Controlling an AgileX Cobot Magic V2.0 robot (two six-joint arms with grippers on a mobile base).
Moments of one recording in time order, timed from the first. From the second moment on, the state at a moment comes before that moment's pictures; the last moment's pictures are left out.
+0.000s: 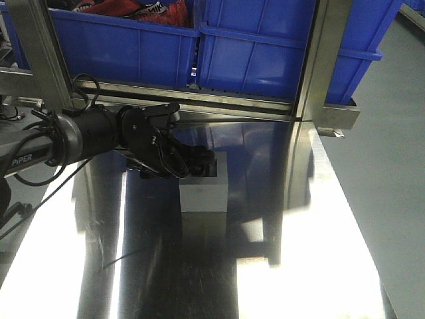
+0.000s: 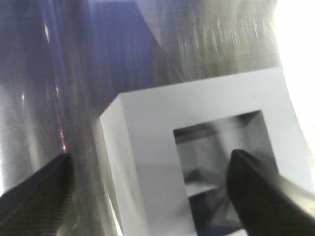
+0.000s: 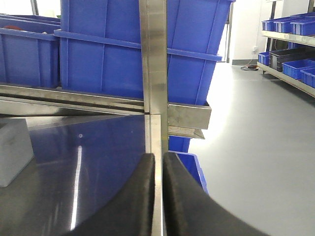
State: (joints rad) left arm -0.45 2.04 -1.51 -0.29 0.58 -0.15; right arm 0.01 -0.02 0.03 -0.03 0.10 0.05
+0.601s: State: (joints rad) left arm -0.45 2.04 -1.53 -0.31 0.63 -0.15; right arm 0.01 -0.02 0.03 -0.03 0.10 0.05
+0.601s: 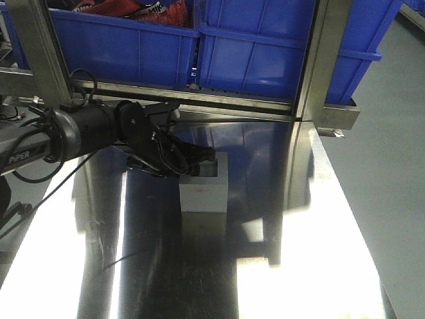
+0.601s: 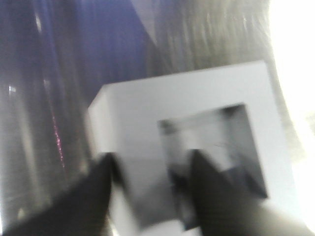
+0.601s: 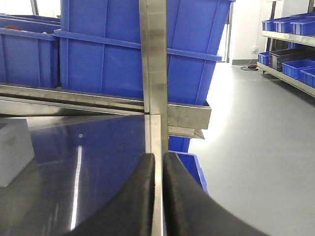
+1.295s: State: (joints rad) left arm -0.45 1.86 -1.51 -0.22 0.55 -0.09; right arm 0.01 -0.02 0.03 -0.03 0.10 0.05
